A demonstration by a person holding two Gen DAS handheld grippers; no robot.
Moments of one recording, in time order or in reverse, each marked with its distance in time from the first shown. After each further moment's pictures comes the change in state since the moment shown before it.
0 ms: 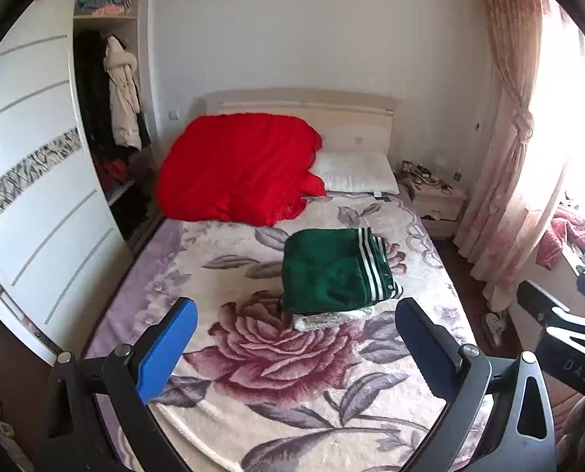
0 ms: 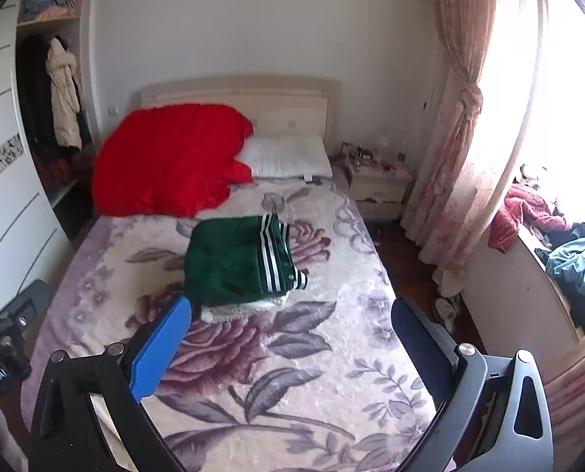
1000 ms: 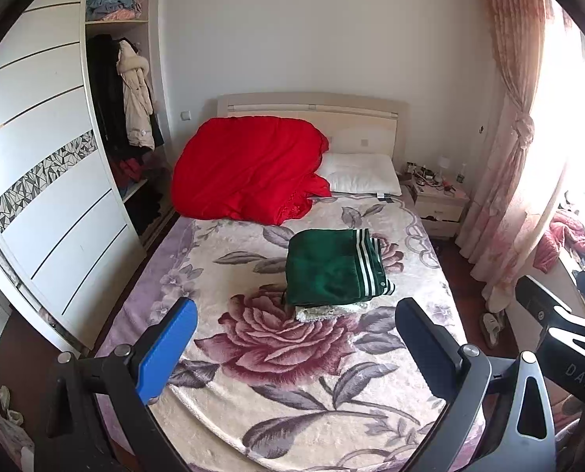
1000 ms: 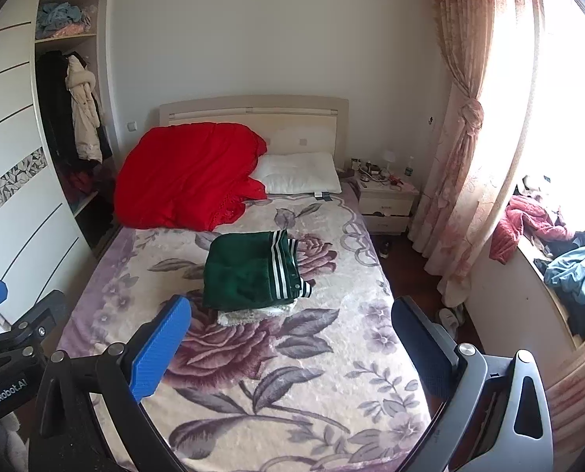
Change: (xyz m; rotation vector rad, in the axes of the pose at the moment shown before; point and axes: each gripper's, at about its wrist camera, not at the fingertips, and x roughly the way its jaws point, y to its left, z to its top) left arm -0.052 -0.018 0.010 -0.022 0.020 0.042; right arm -0.103 -0.034 0.020 -0.004 -0.026 0.066
